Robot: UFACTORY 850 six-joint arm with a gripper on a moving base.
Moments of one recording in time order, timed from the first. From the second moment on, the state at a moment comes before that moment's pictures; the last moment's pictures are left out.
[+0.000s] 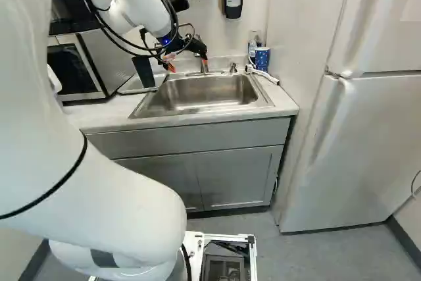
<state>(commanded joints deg) 5.9 8.9 -58.0 -23.9 -27.8 16.2</state>
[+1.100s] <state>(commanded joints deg) 5.9 8.9 -58.0 -23.9 -27.8 16.2</state>
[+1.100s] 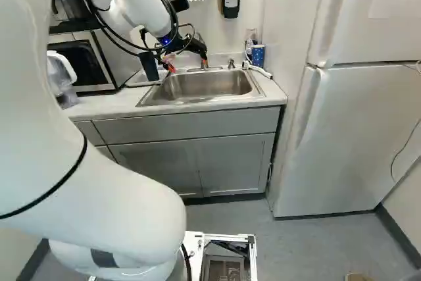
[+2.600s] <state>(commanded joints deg) 5.9 8.9 -58.0 -23.9 -27.8 16.2</state>
